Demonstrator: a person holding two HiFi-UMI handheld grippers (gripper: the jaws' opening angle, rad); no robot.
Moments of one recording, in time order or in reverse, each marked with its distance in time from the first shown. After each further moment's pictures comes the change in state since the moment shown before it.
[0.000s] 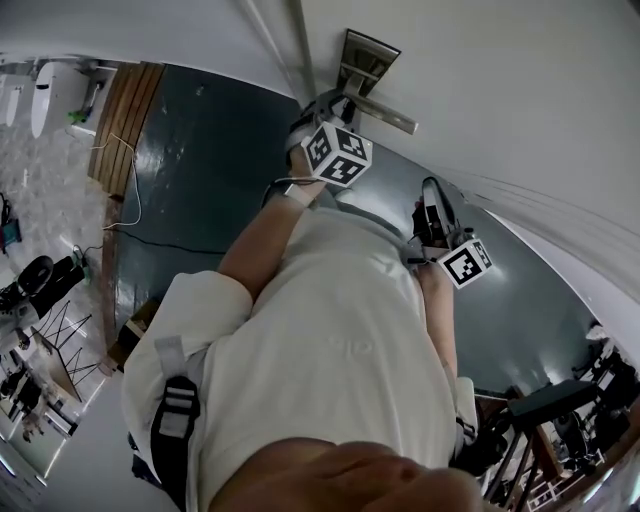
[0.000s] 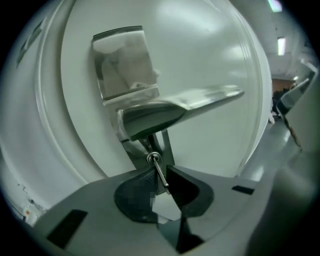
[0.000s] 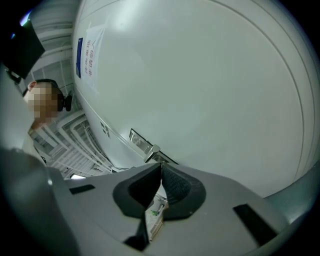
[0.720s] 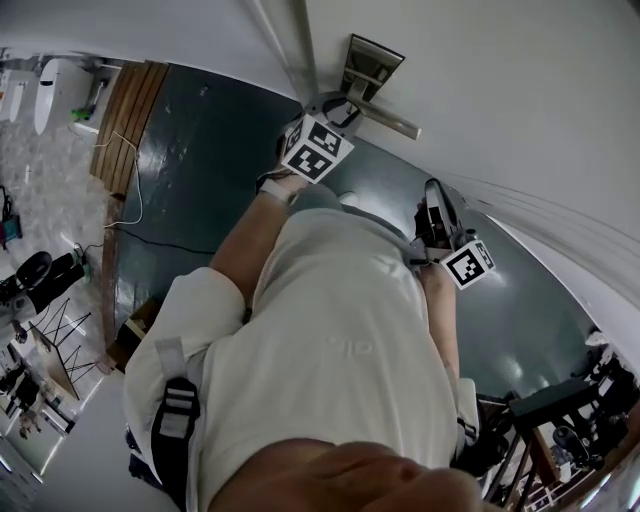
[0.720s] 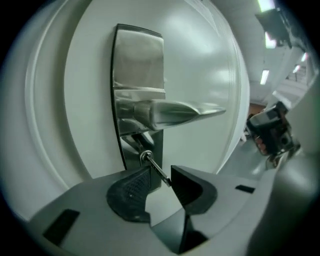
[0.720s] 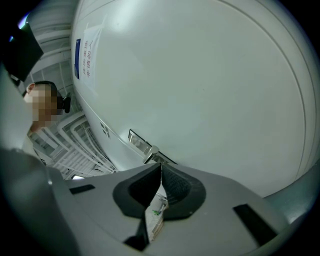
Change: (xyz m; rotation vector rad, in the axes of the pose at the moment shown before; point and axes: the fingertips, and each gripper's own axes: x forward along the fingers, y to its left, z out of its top) left arm -0.024 -0.015 0.018 -0.050 -0.100 -0.298; right arm -0.007 0.014 0.018 0.012 0.003 0.010
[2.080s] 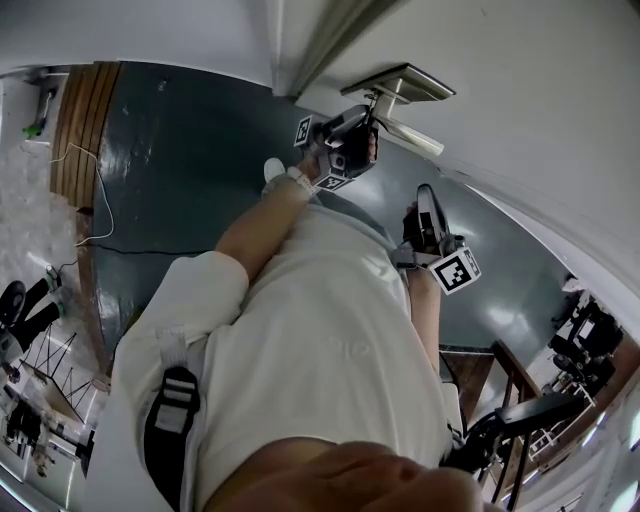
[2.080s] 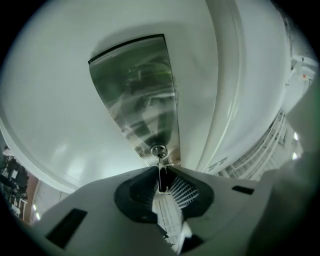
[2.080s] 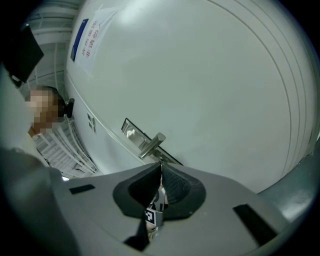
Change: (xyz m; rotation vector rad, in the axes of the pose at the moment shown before) left arm 0.005 -0.004 0.035 -1.951 -0.918 -1.822; right arm 0.017 -0.002 -0.008 -0.024 -0.048 -0.183
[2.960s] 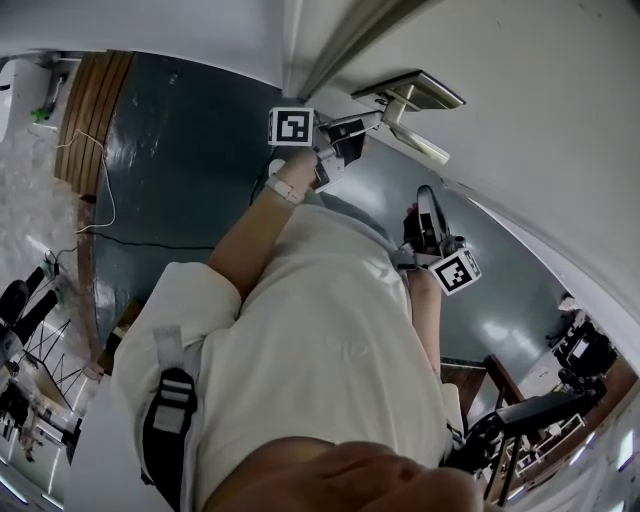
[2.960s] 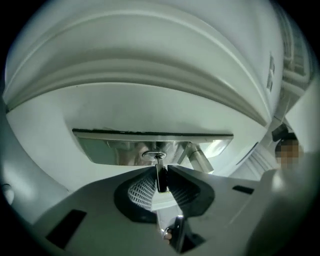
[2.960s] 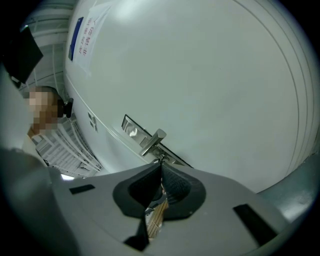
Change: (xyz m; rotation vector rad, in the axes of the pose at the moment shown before) left arm 0.012 -0.007 -0.011 0.669 0.164 0.842; right arm 0.016 0.019 -0.007 0.004 0.048 0.037
